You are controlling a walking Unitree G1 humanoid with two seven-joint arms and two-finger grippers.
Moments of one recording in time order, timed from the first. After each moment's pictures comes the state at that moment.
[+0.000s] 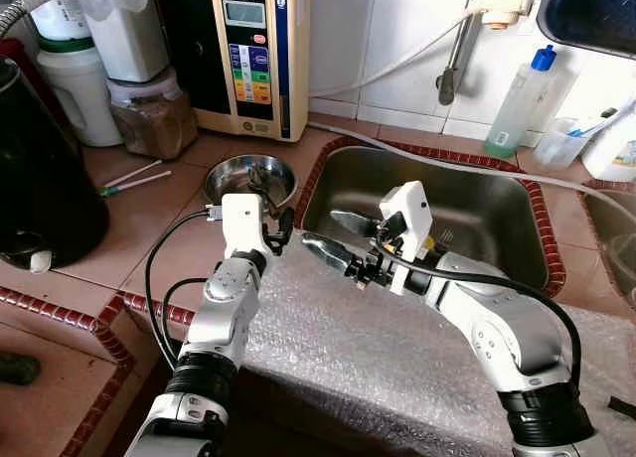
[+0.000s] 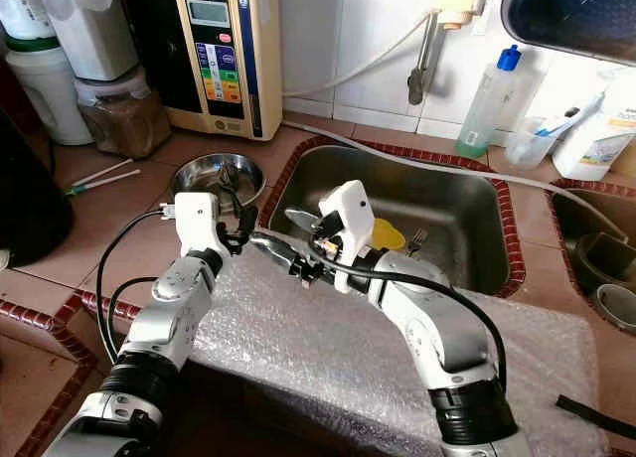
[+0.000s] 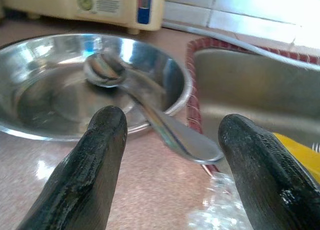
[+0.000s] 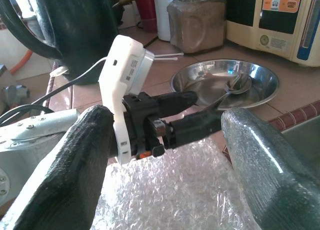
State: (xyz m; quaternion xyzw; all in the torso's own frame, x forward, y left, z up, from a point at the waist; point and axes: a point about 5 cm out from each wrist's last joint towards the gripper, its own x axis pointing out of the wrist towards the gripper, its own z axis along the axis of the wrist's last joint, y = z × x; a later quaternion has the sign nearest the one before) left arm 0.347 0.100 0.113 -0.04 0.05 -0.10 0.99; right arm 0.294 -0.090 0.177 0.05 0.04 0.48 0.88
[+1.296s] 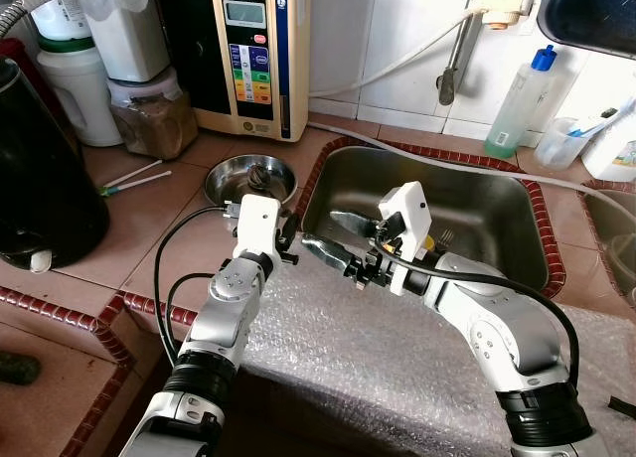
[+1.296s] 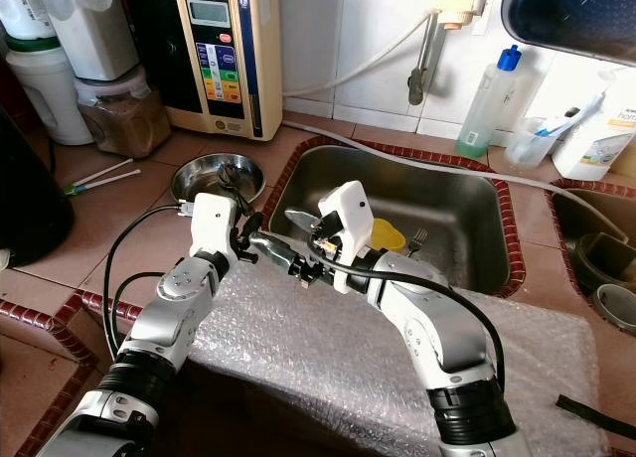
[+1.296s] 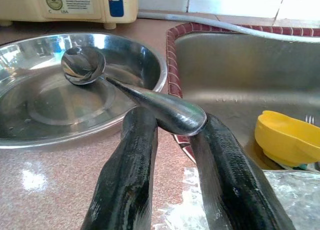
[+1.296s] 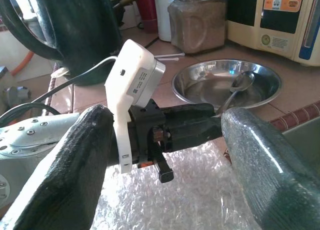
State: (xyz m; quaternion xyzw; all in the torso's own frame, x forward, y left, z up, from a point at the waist) left arm 0.346 0.097 0.111 0.01 0.06 -0.13 0.99; right arm 0.294 -0.088 0.176 0.05 0.04 0.48 0.88
